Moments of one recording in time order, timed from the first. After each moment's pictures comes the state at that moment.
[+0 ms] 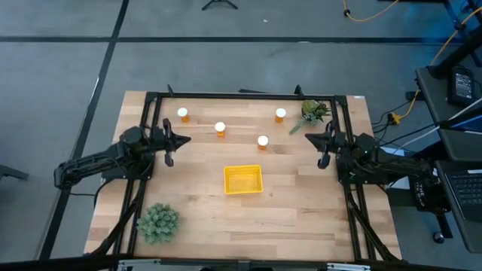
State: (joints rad) left arm 0.39 0.03 0.01 0.04 0.17 -0.05; right arm -0.18 0.00 0.01 0.14 0.13 -0.03
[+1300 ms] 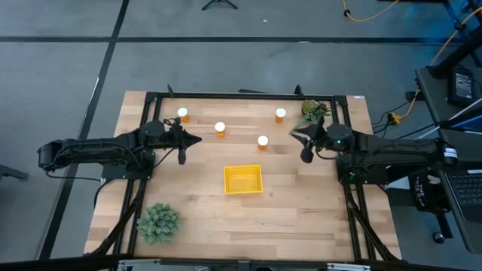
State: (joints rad) left arm 0.31 0.61 0.21 0.10 0.04 -0.04; right arm -0.18 0.68 0.34 -0.03 0.27 -0.03
